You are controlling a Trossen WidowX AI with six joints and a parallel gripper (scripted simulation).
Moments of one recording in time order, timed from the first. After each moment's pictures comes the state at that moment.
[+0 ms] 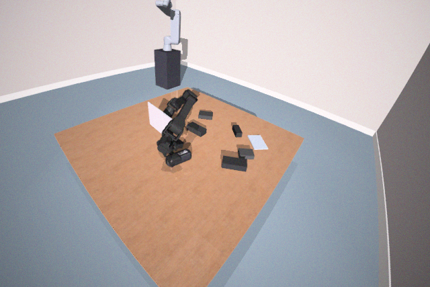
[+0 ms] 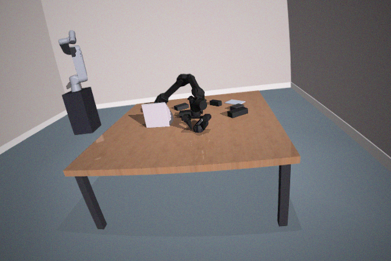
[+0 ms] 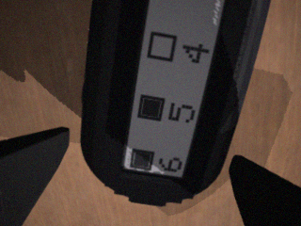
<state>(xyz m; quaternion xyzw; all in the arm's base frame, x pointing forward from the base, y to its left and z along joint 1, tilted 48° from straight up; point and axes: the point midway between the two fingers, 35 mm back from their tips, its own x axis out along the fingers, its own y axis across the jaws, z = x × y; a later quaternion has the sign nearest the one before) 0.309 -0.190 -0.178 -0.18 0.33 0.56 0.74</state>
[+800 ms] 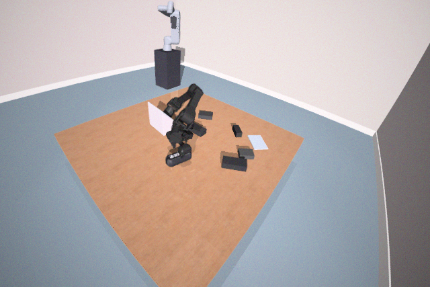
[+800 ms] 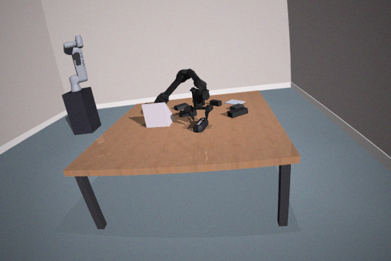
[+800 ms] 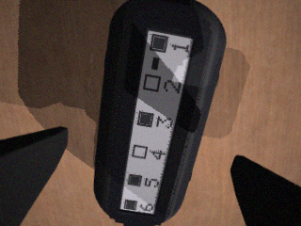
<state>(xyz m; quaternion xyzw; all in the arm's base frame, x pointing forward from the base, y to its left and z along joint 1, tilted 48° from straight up) 0.320 -0.182 -0.108 -0.18 0.33 0.56 0.74</state>
